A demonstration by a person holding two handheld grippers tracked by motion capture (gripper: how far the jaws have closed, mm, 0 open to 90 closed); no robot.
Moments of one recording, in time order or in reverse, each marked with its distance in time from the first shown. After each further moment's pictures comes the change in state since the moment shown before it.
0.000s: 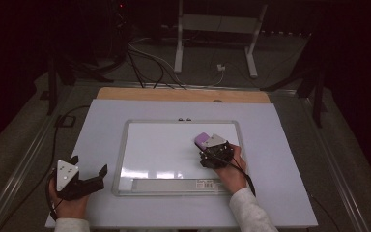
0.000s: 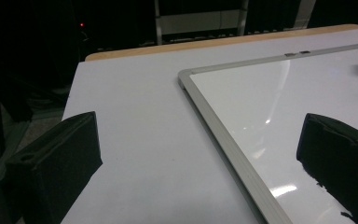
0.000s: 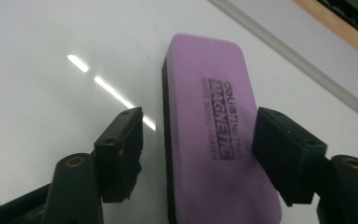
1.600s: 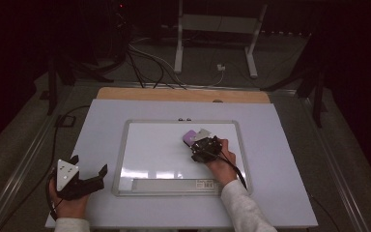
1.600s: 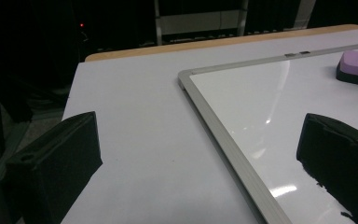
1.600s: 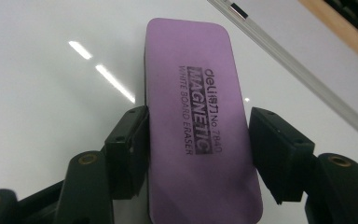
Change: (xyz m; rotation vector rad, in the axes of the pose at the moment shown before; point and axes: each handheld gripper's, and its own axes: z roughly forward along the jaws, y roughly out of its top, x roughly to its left) left arm 0.000 0.000 0.000 0.000 0.000 -0.002; right arm 0.014 0.031 0.020 0.045 0.017 -0.051
